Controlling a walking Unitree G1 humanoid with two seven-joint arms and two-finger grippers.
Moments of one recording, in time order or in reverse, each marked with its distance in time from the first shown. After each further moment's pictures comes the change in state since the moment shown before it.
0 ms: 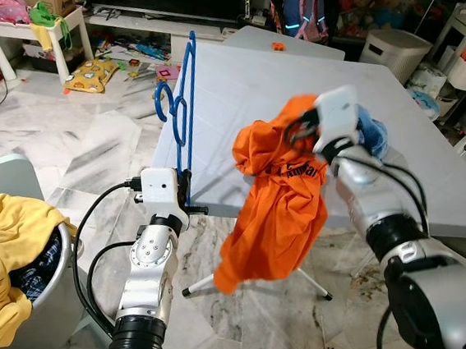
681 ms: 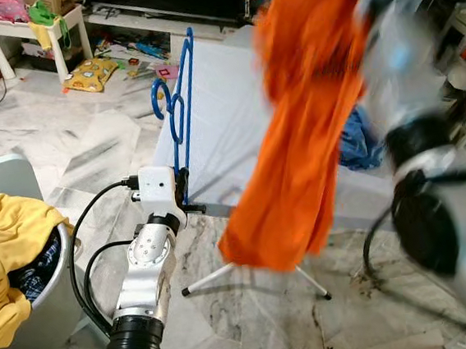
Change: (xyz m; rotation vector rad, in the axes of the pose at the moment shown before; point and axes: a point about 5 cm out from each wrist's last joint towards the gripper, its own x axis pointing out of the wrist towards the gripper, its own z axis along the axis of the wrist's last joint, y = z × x) left arm -0.002 0.003 0.002 0.006 -0.007 0.016; right arm 0.029 -0.057 0.135 0.109 -0.420 -0.338
